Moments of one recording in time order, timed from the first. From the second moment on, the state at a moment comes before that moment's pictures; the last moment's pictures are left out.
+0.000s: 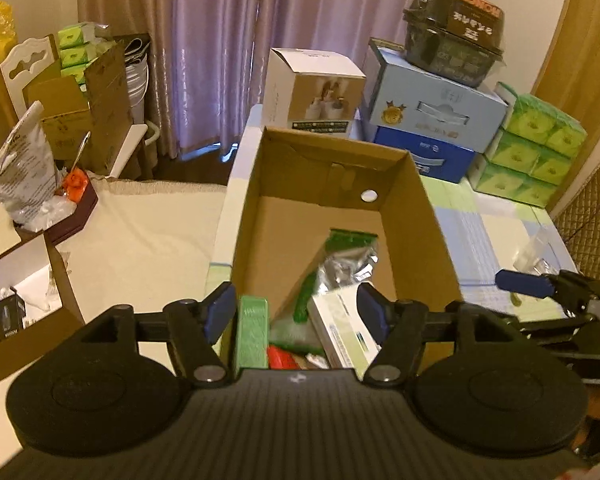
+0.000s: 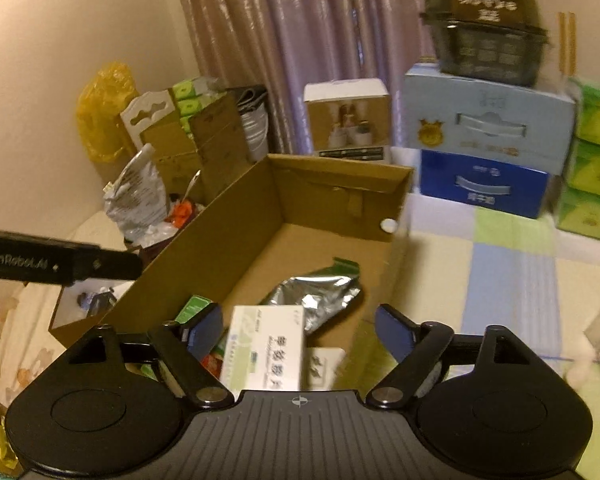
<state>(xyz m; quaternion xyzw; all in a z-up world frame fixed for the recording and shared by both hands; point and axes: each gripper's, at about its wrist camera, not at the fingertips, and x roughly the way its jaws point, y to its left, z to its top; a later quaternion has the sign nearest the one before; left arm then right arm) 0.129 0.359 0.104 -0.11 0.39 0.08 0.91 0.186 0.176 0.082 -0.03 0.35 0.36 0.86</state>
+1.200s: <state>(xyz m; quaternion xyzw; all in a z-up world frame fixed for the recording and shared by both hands) 0.111 0.048 0.064 0.01 0.34 -0.15 0.93 0.108 -0.165 0.054 0.02 0.33 0.09 0.94</state>
